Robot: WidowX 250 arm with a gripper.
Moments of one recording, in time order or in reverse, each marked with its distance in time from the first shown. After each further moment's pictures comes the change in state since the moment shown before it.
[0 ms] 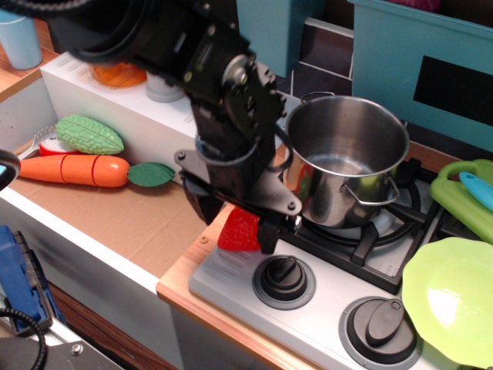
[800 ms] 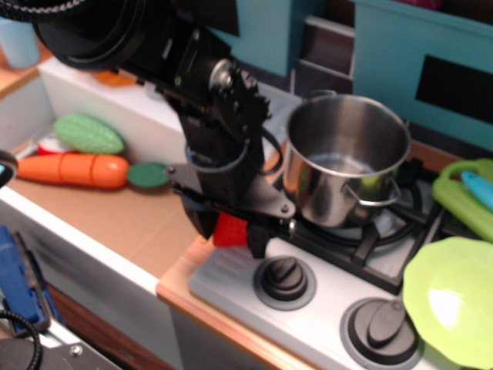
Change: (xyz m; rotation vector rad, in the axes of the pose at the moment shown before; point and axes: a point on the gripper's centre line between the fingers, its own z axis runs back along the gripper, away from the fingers) arm -0.001 0.002 0.010 -0.003 0.059 0.062
